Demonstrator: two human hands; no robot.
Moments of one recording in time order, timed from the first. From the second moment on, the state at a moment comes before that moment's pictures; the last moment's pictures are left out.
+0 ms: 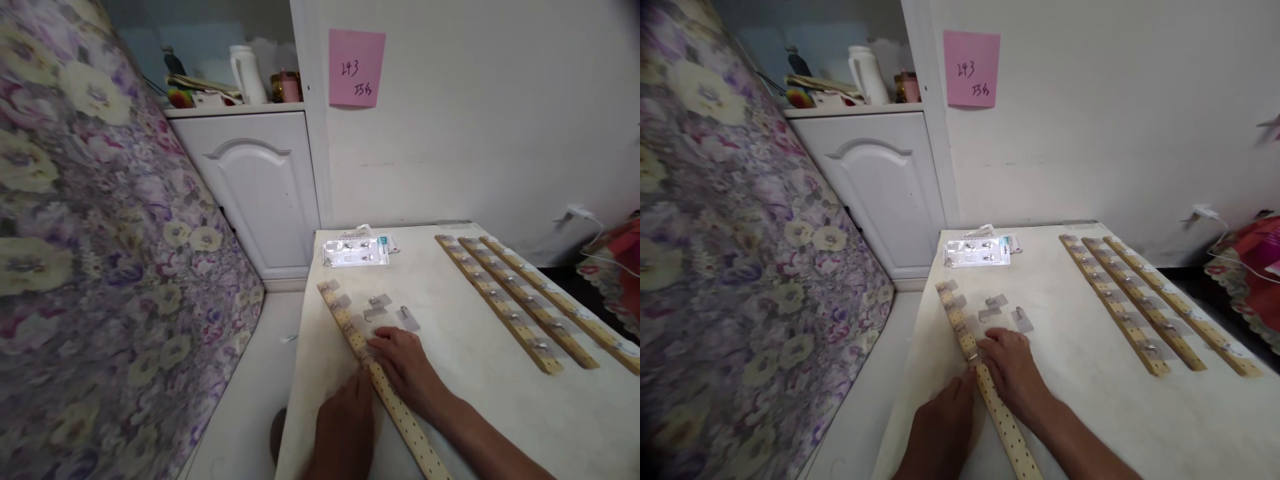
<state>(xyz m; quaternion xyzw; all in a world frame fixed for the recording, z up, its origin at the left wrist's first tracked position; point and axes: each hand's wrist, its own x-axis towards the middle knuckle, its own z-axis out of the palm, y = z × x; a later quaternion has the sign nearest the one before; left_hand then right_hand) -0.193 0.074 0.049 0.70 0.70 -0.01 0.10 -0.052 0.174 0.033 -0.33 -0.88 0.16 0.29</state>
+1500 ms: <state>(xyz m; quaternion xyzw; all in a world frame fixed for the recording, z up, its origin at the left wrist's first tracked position) -0.196 0.073 0.055 0.71 0.69 0.02 0.14 -0.022 0.194 0.029 -0.41 -0.82 0.21 0.34</state>
